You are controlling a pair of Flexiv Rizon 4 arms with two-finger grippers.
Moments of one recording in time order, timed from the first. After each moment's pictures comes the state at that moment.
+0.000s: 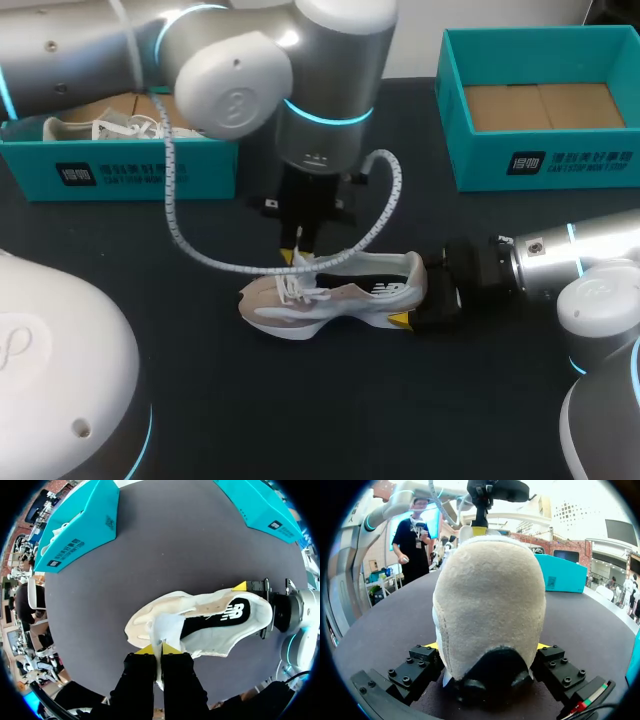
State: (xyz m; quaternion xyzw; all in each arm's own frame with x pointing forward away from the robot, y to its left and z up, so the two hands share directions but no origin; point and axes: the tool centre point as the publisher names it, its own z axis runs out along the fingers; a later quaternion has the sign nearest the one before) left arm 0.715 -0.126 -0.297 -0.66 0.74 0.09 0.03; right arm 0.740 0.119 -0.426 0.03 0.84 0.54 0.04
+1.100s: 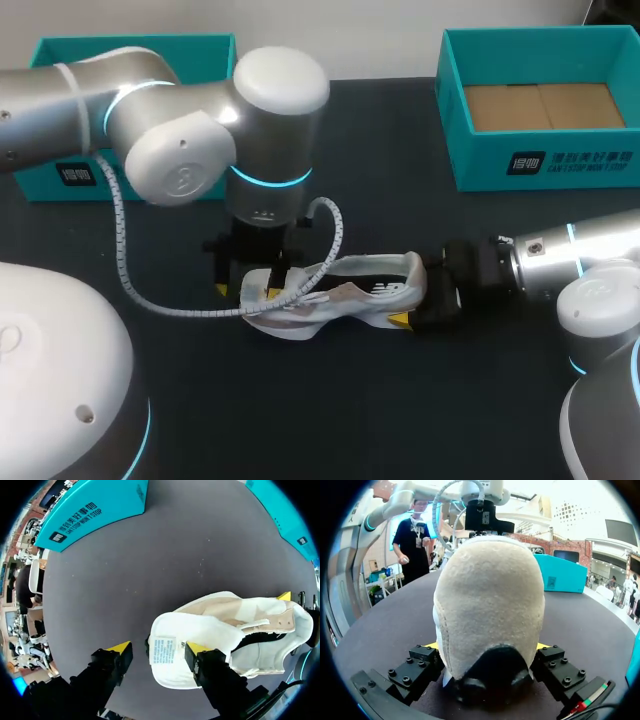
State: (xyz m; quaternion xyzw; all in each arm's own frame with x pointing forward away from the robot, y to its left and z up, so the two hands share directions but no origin) left arm 0.711 -0.063 -0.369 -0.71 0.70 0.08 0.06; right arm 0.740 0.119 -0.426 0.03 0.84 0.54 0.04
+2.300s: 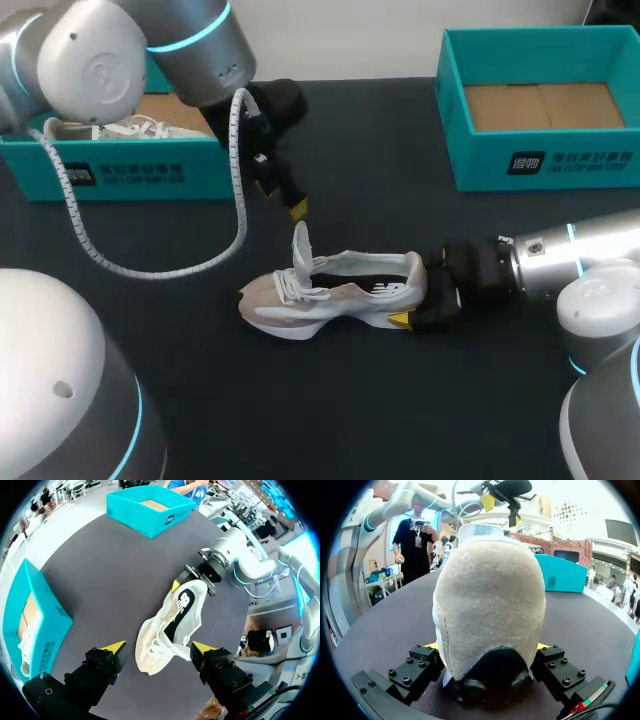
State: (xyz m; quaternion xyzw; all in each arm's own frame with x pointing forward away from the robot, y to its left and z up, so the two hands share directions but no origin) left arm 0.766 -0.122 -0.235 -0.30 0.94 -0.14 -0.09; right arm 0.740 0.119 -0.426 0.03 0.84 0.54 0.04
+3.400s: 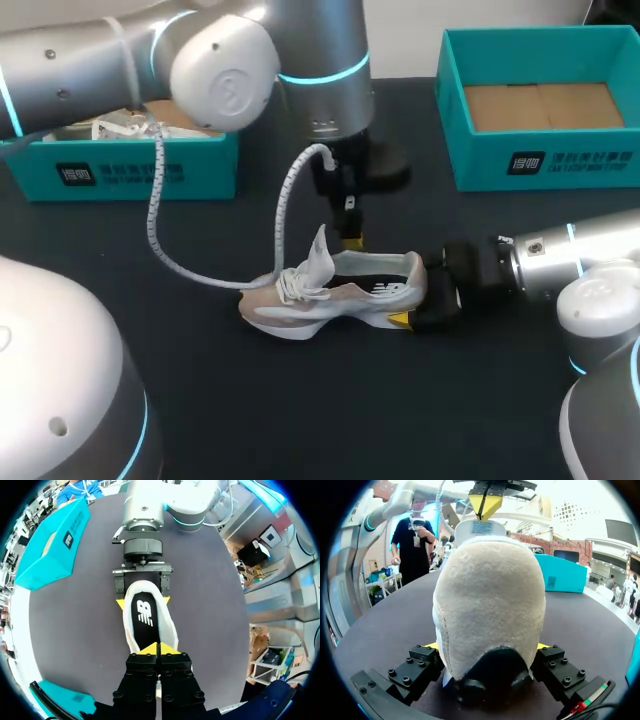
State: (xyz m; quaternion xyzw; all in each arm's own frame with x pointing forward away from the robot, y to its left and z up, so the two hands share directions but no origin) left arm 0.728 -0.211 -0.276 0.06 0.99 -0.08 -0.08; right arm 0.740 0.119 -0.426 0.03 0.84 0.54 0.04
